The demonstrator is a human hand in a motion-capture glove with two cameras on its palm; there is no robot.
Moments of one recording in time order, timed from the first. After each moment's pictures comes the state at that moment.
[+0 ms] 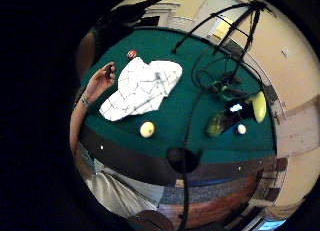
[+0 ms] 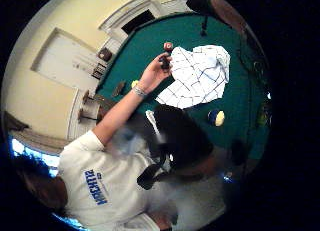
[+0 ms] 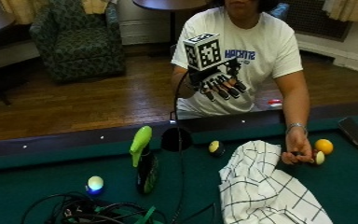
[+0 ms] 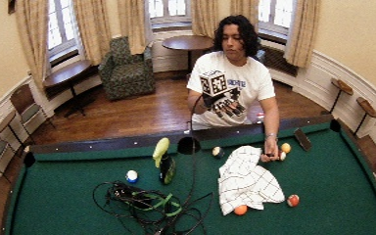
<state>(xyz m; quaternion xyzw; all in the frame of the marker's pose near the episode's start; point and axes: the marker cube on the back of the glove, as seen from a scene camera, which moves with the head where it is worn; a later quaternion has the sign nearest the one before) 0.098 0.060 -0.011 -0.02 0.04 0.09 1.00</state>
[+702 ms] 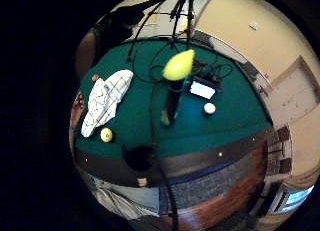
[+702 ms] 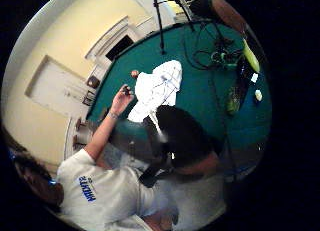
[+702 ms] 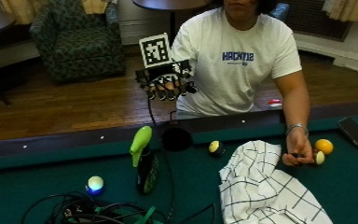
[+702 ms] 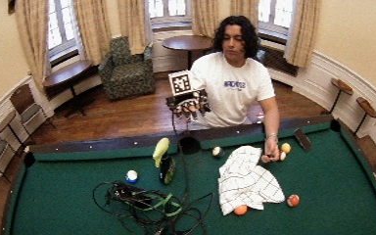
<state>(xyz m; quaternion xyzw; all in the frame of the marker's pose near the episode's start) 0.221 0.123 -0.064 0.03 0.08 0.22 0.97</state>
